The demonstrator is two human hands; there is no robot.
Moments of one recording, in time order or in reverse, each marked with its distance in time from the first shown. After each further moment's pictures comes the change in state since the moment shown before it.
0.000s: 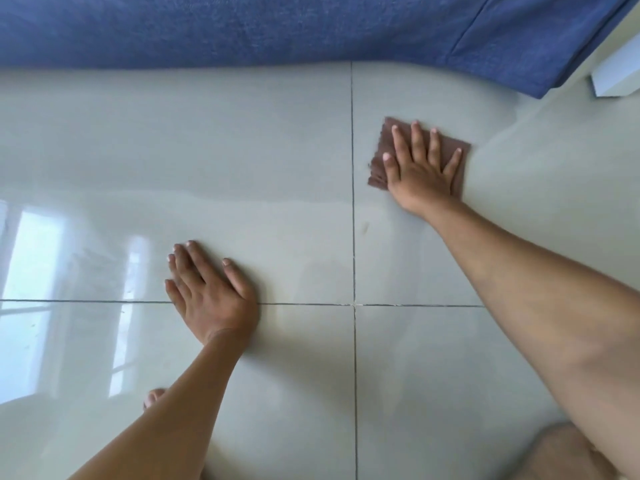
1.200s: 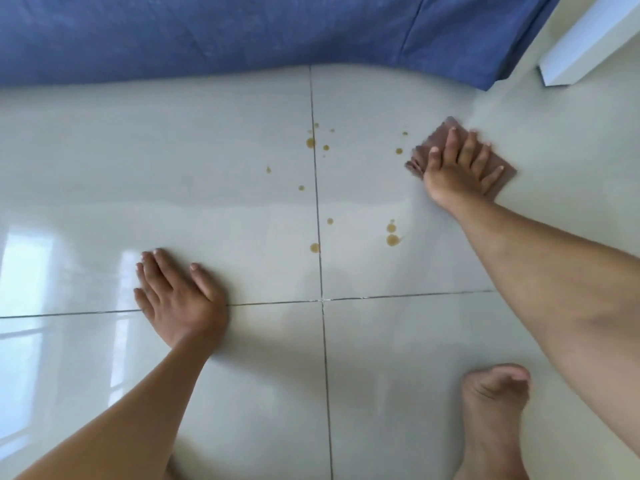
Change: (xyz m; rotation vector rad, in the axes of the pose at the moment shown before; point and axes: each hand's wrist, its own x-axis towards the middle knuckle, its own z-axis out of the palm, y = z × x) left_hand 0.001 -0.002 0.001 -0.003 0.015 -0.003; right_hand -0.002 0.088 -0.016 0.155 0.050 0.429
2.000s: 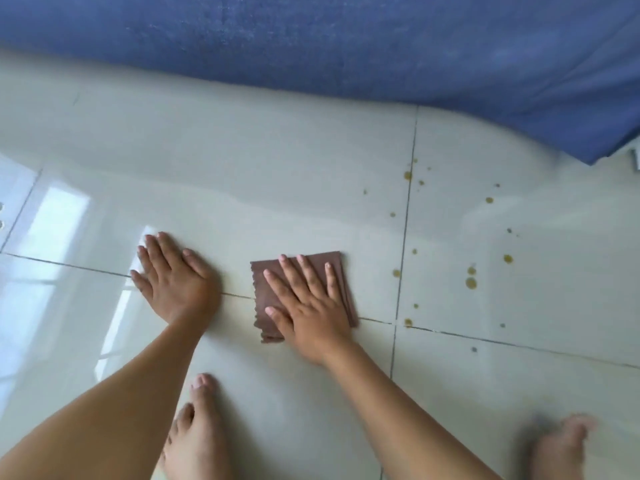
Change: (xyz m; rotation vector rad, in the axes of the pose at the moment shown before) left_hand 0.083 -0.084 -0.039 -0.022 0.000 -0.229; right_hand -0.268 -0.136 0.131 -0.197 -0.159 -1.090
